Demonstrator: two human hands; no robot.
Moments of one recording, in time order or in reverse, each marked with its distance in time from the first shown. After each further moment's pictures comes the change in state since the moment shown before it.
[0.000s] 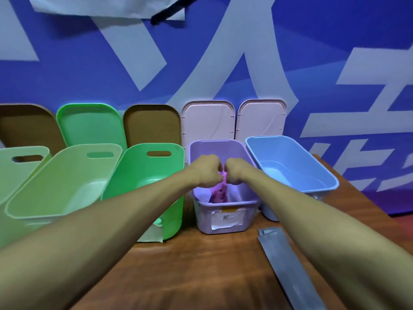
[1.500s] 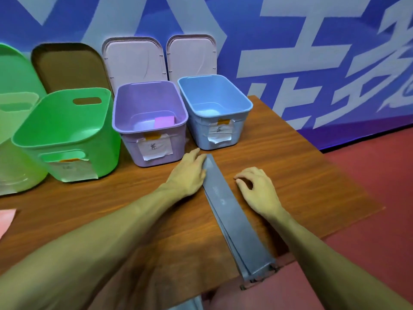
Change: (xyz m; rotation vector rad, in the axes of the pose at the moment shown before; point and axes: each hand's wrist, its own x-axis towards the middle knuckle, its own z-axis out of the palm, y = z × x) left_hand -0.054 0.080 0.195 0.014 0.087 0.212; right_hand -0.214 0.202 0.153 0.460 0.518 -0.027
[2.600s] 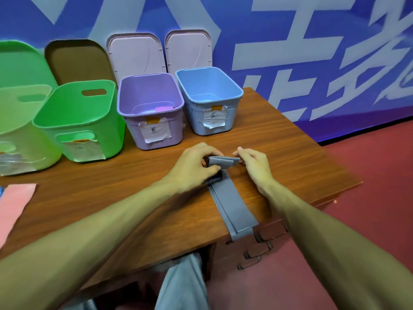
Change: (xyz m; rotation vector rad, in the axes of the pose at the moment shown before) left_hand -0.082 0.072 -0.046 -0.402 0.143 0.151; right_hand -0.015 -0.017 -0.021 0.589 0.067 0.336
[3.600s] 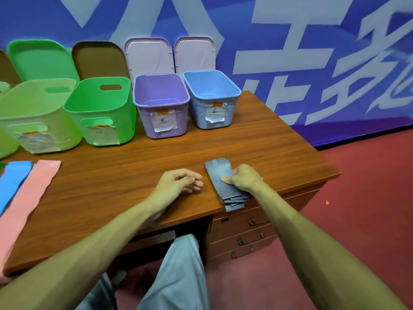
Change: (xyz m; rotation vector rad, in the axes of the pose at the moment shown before) left_hand -0.110 0.001 0.003 -0.725 0.042 -0.504; right_hand -0.067 -0.004 0.001 -0.705 -0.266 0.215
